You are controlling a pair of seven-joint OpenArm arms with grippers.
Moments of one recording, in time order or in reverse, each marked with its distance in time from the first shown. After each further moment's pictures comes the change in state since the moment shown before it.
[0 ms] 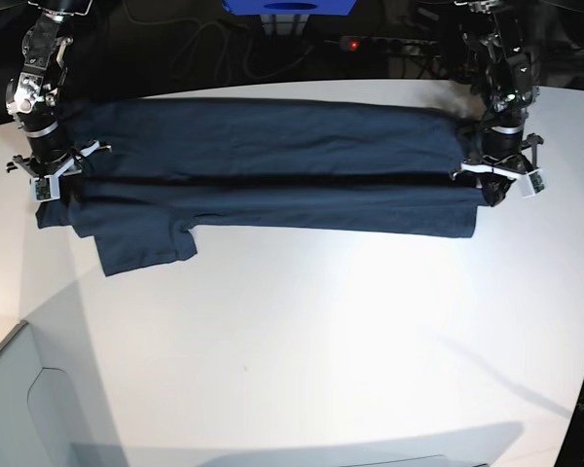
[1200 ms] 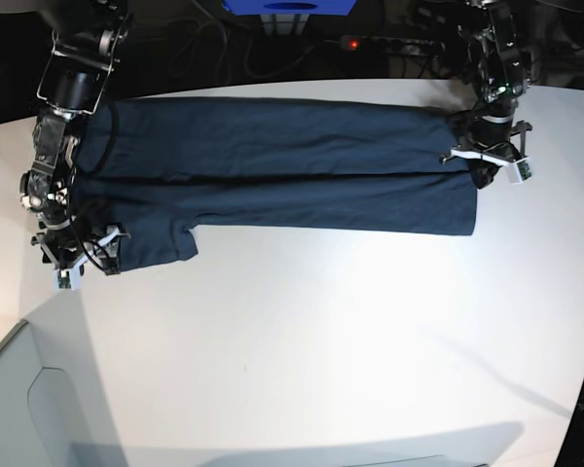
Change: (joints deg) left arm 1.8 0.0 1.9 -4.0 0.2 0.1 -0.8; right arm 26.6 -2.0 -4.4 -18.5 0.2 0.0 -15.2
